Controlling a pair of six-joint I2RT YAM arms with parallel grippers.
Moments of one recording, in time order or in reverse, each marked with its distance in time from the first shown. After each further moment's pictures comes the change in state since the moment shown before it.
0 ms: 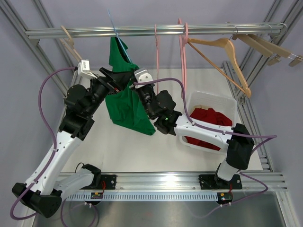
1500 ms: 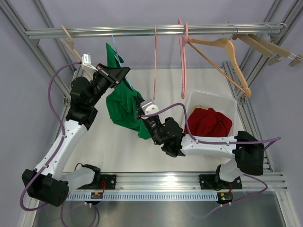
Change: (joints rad) left arm 0.122 0.156 0.000 0.171 0.166 -0.183; right arm 0.161 -0.138 -0.386 0.264 0.043 -0.018
